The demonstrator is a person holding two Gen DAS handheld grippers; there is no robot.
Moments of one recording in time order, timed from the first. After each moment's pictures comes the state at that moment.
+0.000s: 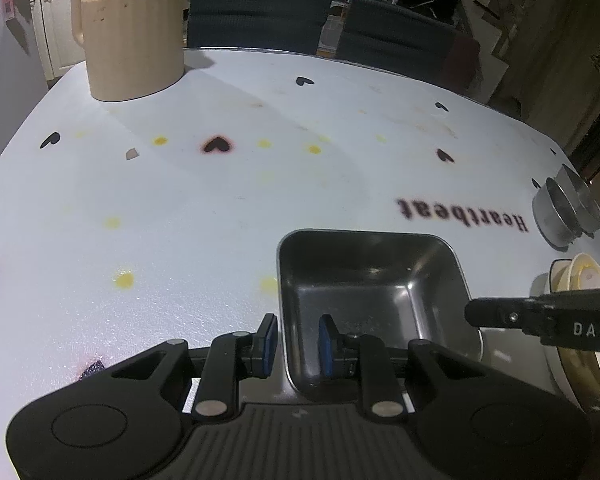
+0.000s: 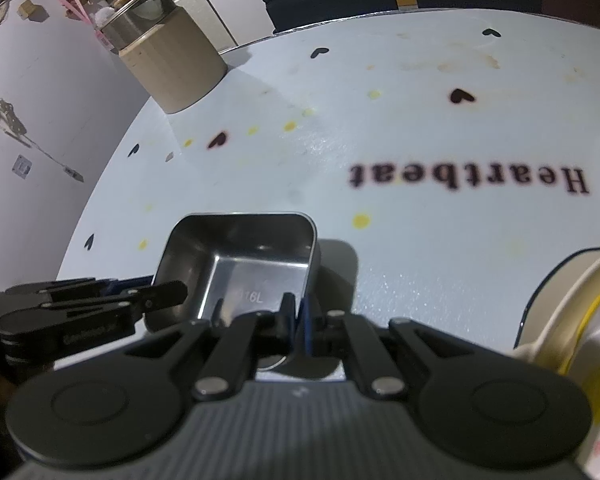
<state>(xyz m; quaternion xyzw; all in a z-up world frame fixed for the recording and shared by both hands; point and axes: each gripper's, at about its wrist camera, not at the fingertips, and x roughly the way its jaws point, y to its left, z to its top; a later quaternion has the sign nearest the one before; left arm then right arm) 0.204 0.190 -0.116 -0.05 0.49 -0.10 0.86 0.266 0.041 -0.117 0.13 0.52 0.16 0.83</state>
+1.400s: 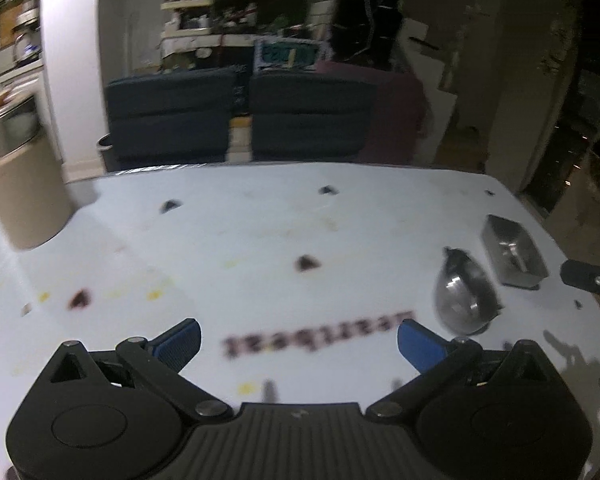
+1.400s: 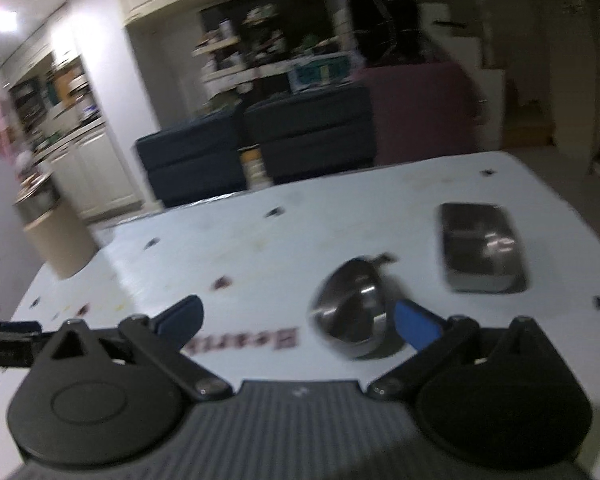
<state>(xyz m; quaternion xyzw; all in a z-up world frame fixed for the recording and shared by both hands) 0.238 0.012 -0.038 0.00 0.39 -0.14 0.91 0.226 -0.193 -0.035 0.12 0.33 -0.04 0.94</state>
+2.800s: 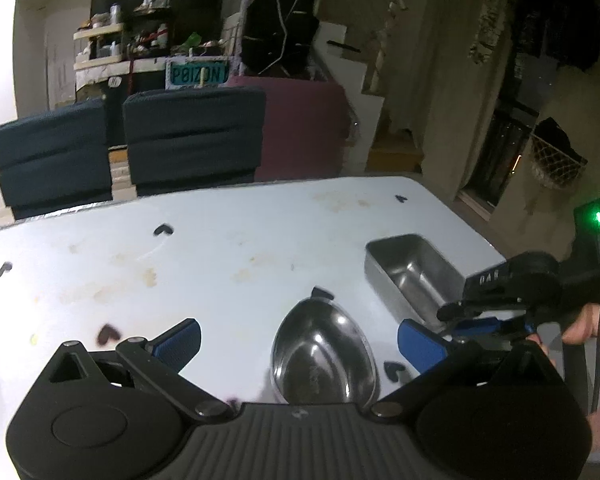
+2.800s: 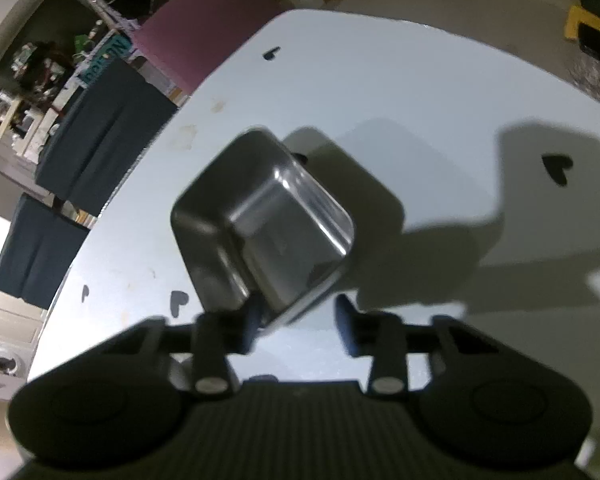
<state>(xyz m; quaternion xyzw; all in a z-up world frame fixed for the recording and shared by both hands) 0.277 -0.165 -0.070 0.01 0.35 -0.23 0.91 0.326 -0.358 -0.162 0.37 0.43 -0.20 0.80</state>
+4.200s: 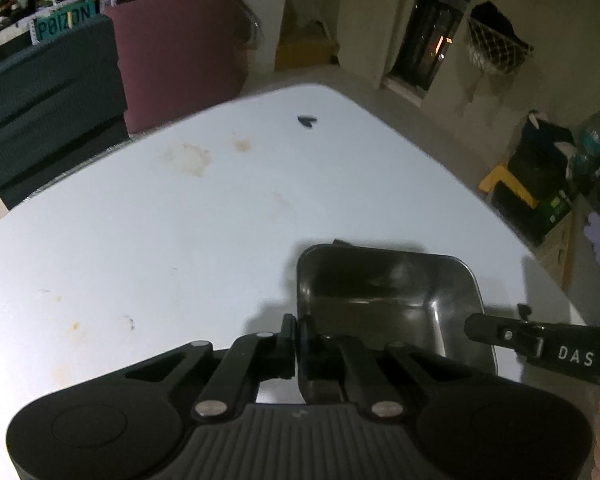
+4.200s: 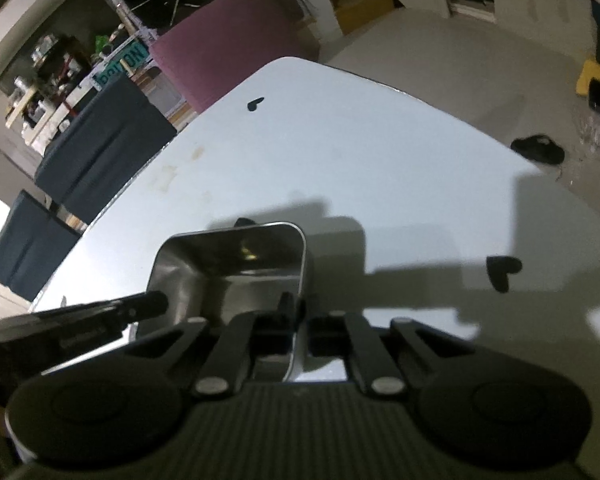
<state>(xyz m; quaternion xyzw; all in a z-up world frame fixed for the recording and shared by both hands) 0.398 -0.322 -0.118 0.10 0.46 -0.35 0.81 0.325 -0.388 -0.152 0.30 0.41 -0.19 0.84</state>
